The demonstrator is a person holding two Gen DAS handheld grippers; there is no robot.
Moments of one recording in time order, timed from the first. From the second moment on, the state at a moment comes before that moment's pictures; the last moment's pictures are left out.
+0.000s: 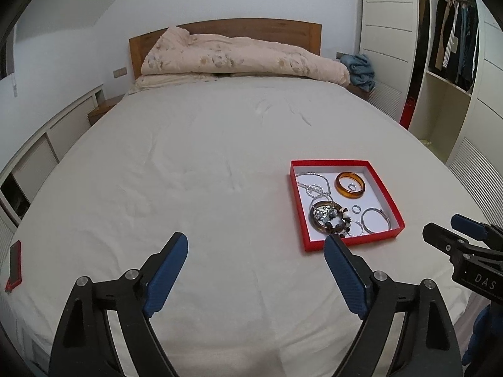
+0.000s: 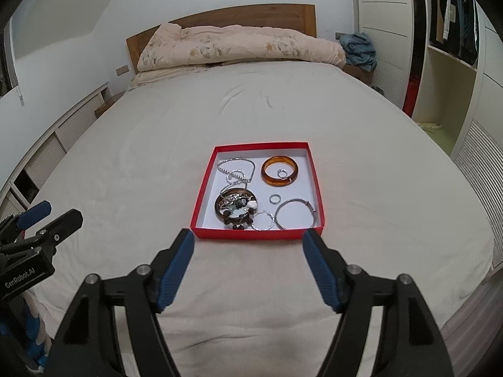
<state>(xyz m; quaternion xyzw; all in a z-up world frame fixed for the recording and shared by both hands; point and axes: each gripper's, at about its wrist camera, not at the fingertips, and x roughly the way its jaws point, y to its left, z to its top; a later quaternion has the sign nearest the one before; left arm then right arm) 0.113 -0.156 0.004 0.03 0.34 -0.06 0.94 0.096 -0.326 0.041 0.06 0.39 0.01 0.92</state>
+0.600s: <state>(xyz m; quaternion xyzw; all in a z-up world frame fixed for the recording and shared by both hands) 0.115 -0.150 0.007 0.01 0.35 -0.04 0.94 0.103 -0.310 0.048 0.02 0.37 0.04 0.93</state>
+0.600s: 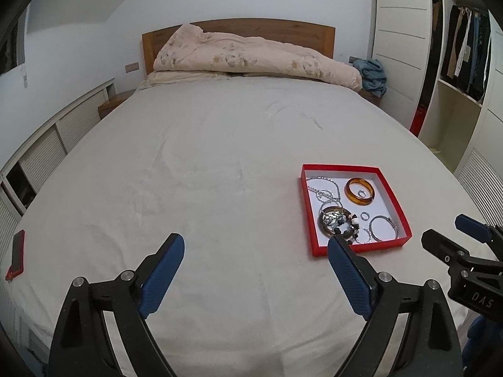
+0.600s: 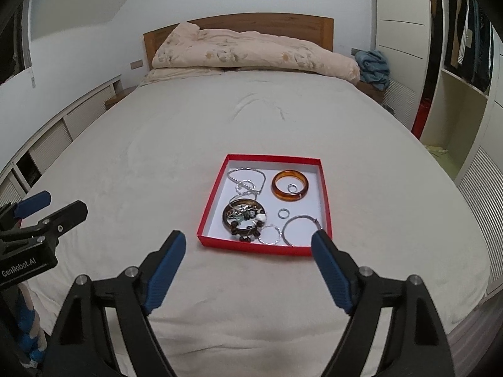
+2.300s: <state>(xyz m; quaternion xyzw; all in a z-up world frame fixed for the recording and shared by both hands) 0.139 -0.112 -0.045 0.01 0.41 -0.02 0.91 0.131 -0.317 -0.004 0.01 0.42 0.01 0.91</state>
